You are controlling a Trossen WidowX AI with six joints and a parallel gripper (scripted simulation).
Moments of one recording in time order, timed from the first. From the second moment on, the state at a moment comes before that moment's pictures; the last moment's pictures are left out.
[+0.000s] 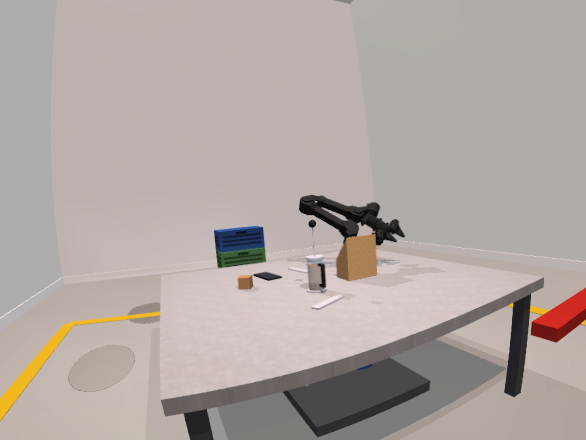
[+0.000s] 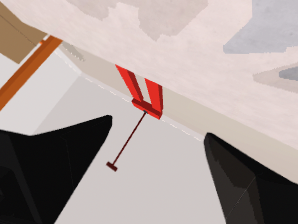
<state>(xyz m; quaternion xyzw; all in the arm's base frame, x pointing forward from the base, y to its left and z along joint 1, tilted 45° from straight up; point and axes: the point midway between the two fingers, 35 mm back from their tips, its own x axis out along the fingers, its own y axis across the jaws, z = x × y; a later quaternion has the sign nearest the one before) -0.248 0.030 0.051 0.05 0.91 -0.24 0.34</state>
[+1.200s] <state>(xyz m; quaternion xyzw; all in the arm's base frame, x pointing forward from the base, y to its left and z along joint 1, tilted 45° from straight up) 0.067 0.274 0.076 -0.67 0.12 0.48 0.55</state>
